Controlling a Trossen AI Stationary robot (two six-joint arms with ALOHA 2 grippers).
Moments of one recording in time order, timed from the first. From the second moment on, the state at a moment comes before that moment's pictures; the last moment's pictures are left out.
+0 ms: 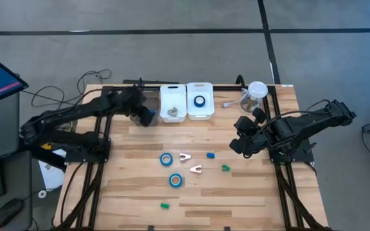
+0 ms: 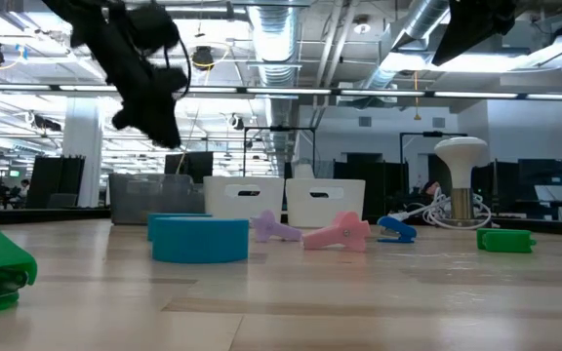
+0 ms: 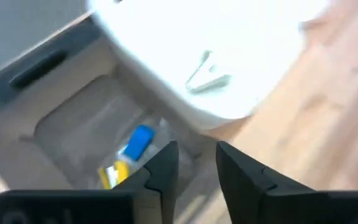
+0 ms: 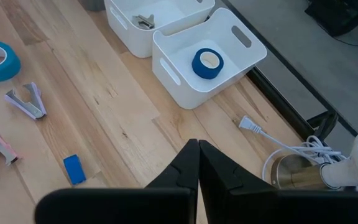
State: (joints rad) left arm 0.50 1.11 0.76 -0.52 -0.09 -0.24; right arm 0.36 1.19 1.13 -1.15 0.79 0.75
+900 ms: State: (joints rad) left arm -0.21 1.06 0.96 -0.56 -0.33 -0.11; right arm 0.36 1.19 1.13 -1.14 0.79 0.75
